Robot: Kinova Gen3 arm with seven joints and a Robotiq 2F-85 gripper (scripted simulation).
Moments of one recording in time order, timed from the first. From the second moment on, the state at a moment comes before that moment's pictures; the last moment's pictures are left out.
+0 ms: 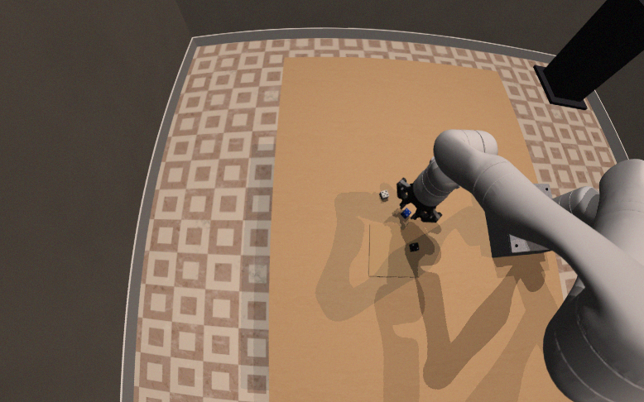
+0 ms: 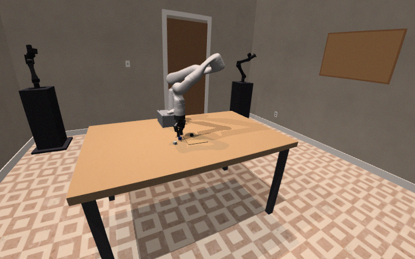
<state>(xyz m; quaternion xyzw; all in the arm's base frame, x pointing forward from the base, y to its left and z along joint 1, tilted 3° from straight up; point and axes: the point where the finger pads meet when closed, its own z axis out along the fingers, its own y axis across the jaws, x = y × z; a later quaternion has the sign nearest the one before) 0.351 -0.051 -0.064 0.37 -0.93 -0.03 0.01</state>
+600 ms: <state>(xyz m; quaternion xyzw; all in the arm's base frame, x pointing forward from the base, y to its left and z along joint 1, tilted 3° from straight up) 0.352 -0.049 -0.083 0.38 -0.93 -0.03 0.00</state>
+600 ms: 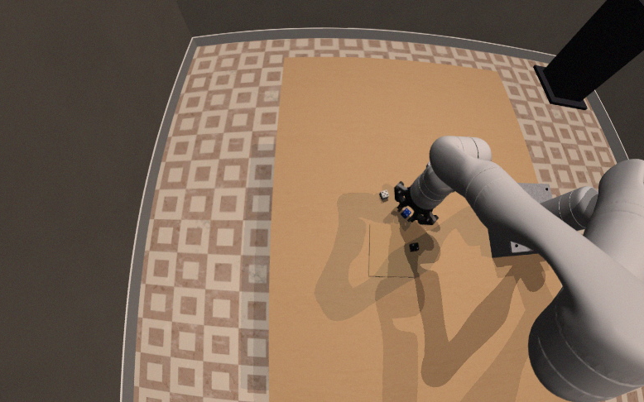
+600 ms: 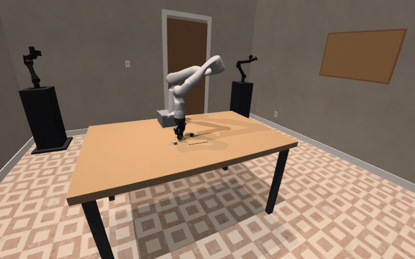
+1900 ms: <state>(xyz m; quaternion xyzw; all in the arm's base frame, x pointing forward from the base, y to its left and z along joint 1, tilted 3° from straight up) 0.350 -0.050 -0.089 0.37 -0.93 -0.03 0.01</state>
